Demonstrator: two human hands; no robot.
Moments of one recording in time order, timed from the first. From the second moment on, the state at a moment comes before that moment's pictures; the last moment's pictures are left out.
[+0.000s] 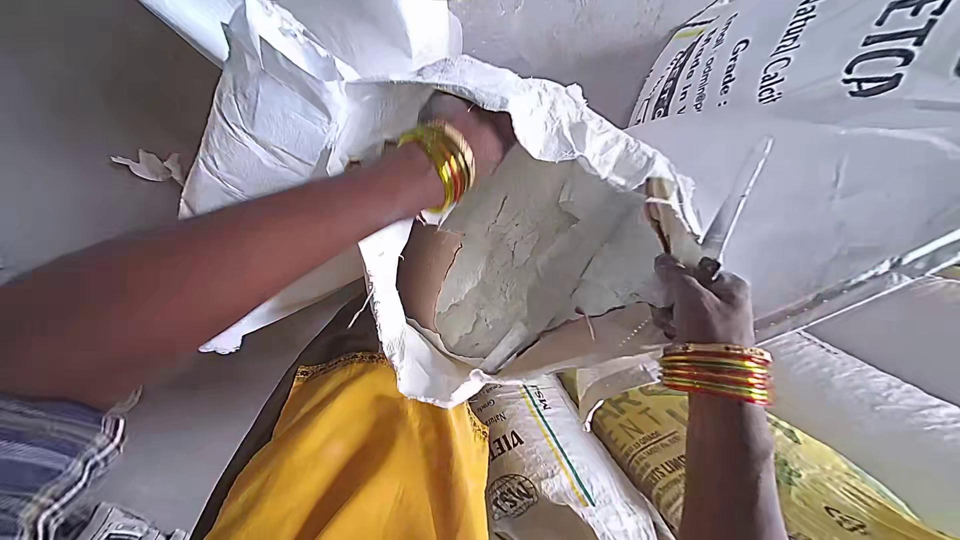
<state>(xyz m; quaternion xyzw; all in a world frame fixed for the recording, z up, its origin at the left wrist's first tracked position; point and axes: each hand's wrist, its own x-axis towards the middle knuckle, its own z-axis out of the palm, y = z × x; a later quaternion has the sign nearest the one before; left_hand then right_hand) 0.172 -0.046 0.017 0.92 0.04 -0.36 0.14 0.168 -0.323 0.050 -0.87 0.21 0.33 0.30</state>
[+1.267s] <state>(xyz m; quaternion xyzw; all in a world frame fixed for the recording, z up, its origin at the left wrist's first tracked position) 0.131 -0.212 0.025 0.80 0.13 -0.30 0.50 0.244 -0.267 0.026 -0.93 -0.03 0.36 -0.01</state>
